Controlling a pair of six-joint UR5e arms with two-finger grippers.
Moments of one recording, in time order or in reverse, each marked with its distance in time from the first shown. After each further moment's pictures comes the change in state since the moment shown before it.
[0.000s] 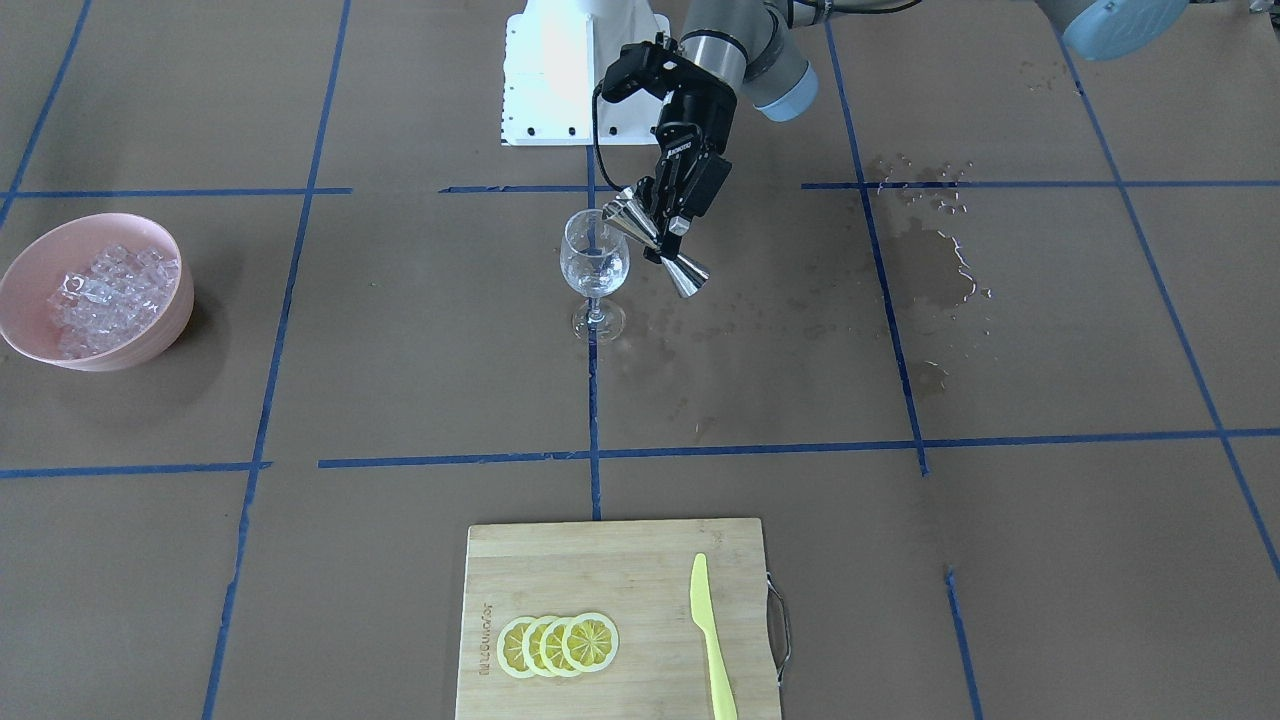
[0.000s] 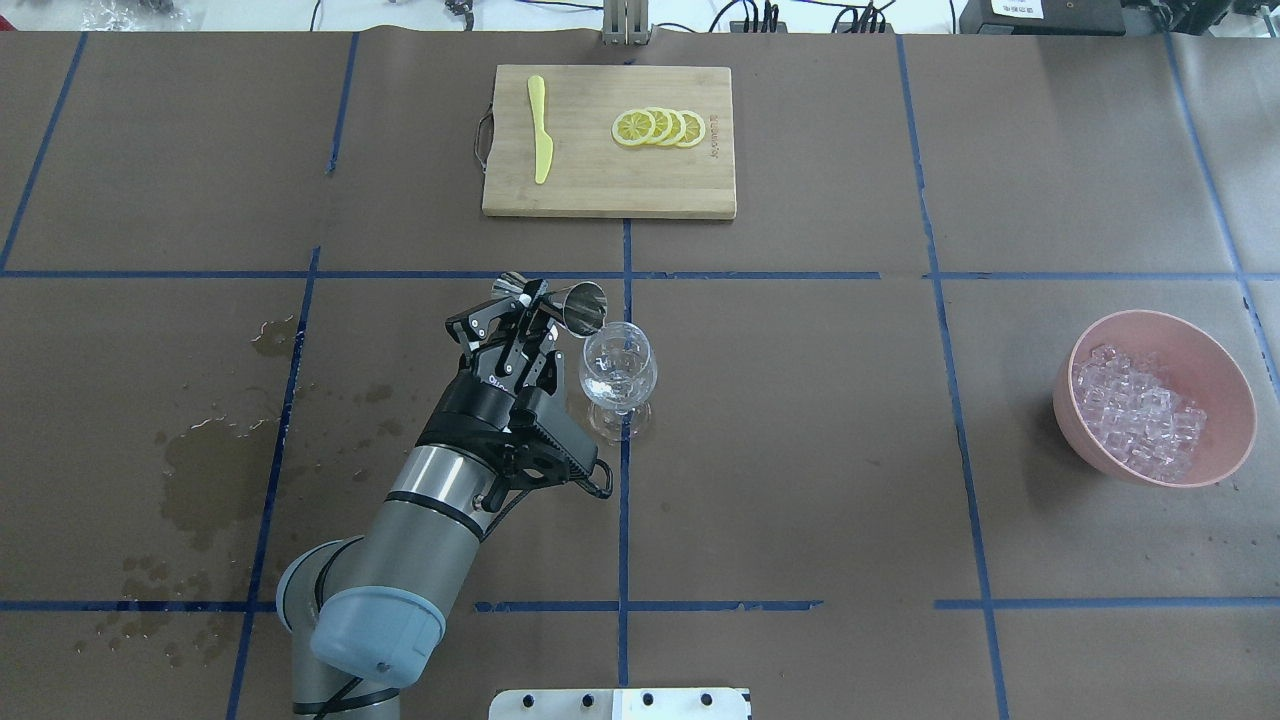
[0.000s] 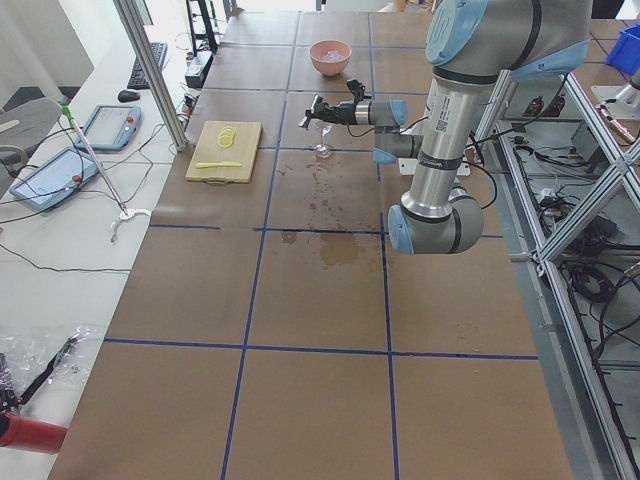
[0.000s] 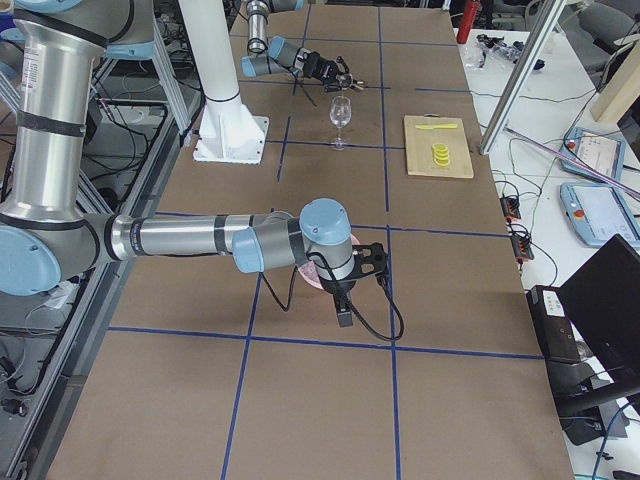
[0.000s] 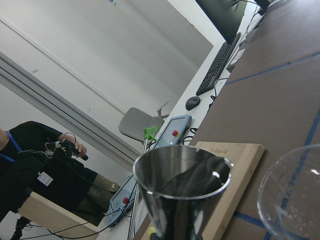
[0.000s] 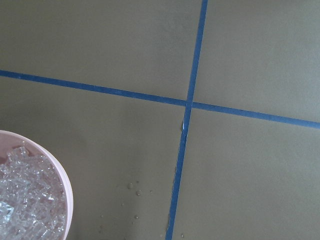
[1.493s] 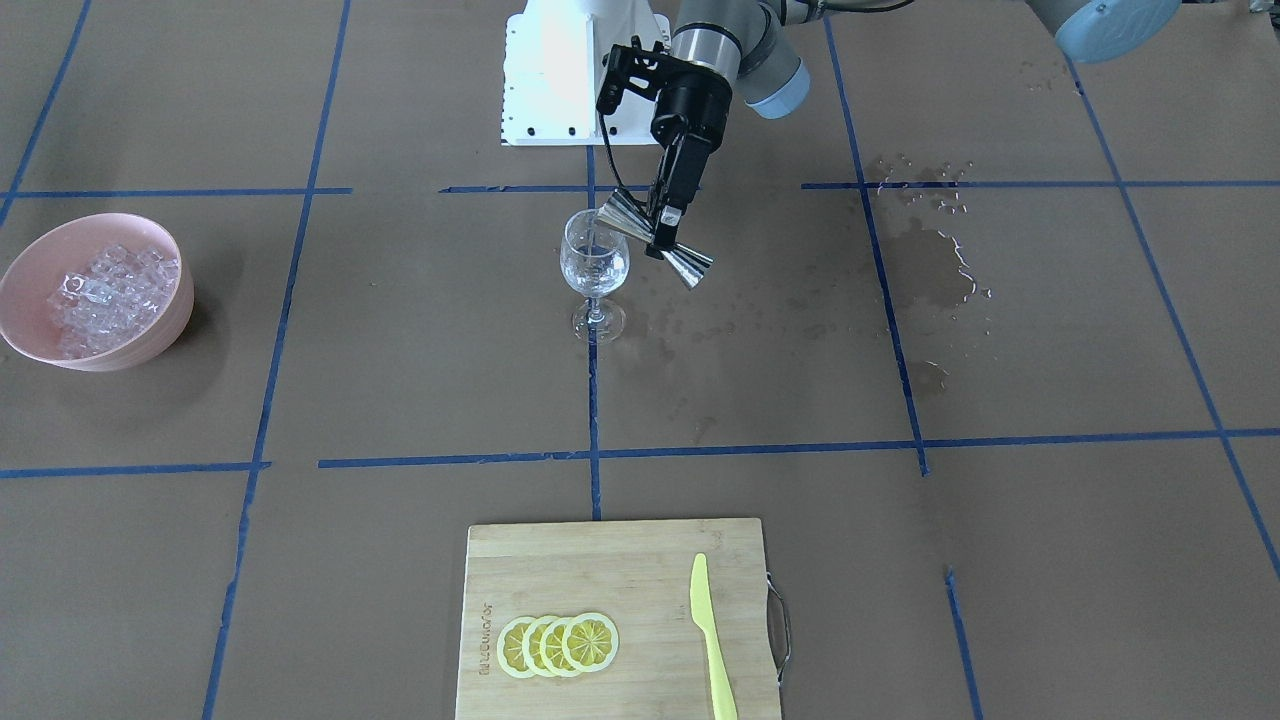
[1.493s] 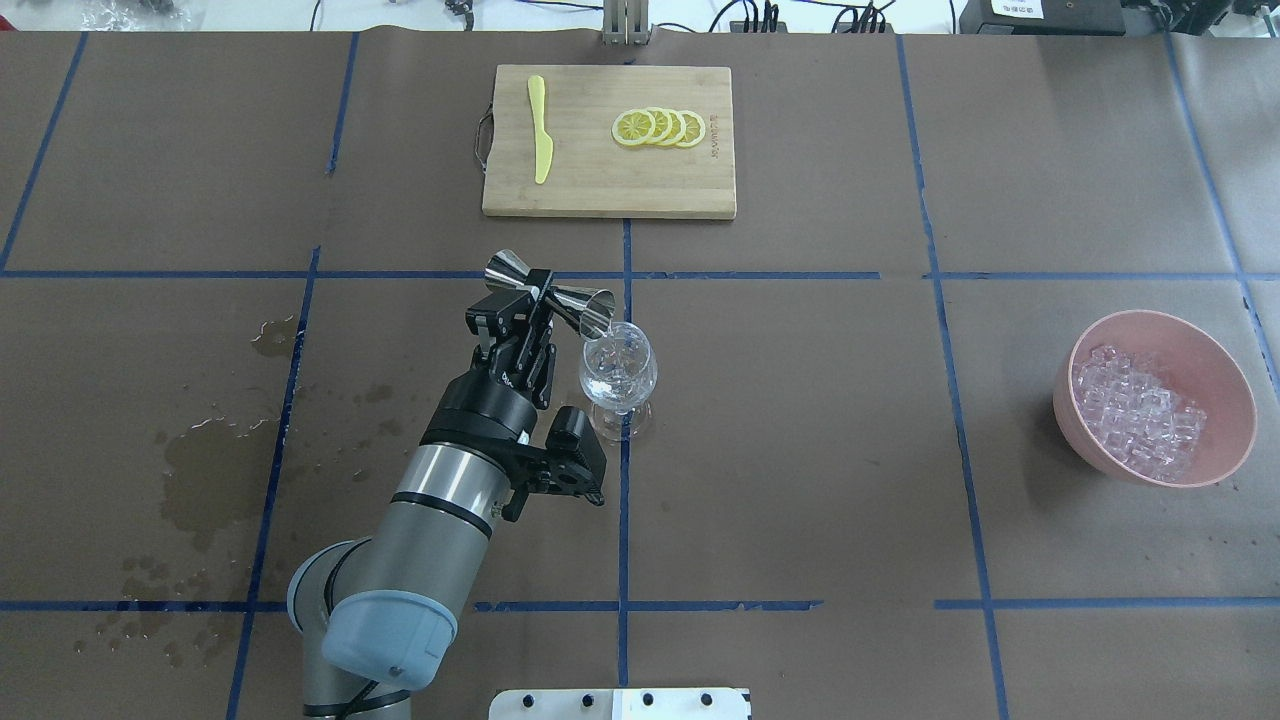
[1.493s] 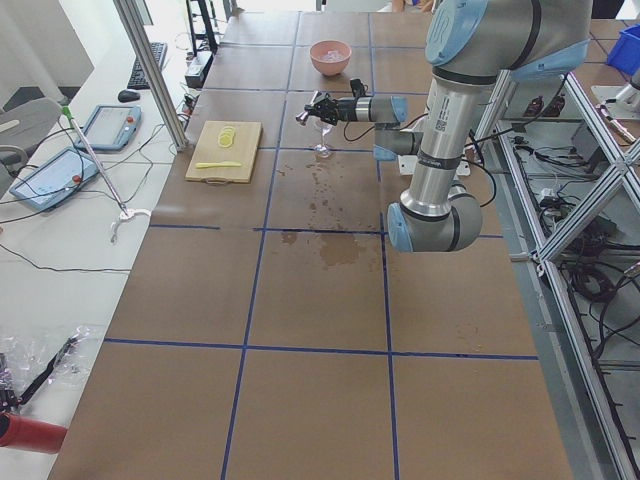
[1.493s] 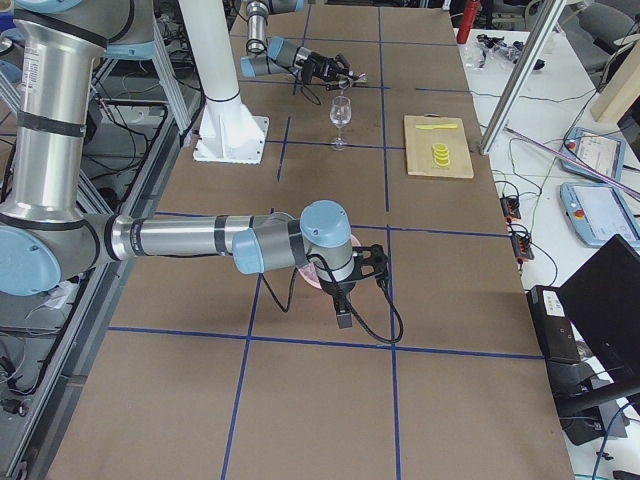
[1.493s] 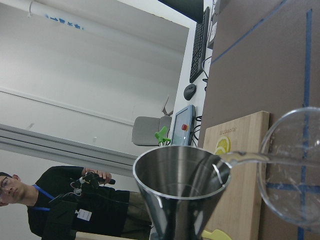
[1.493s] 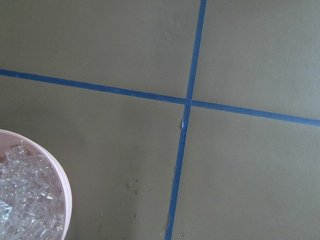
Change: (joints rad) left arm 0.003 -0.020 0.001 -0.002 0.048 0.358; right arm 0.000 0.000 -0.005 -0.001 0.002 0.000
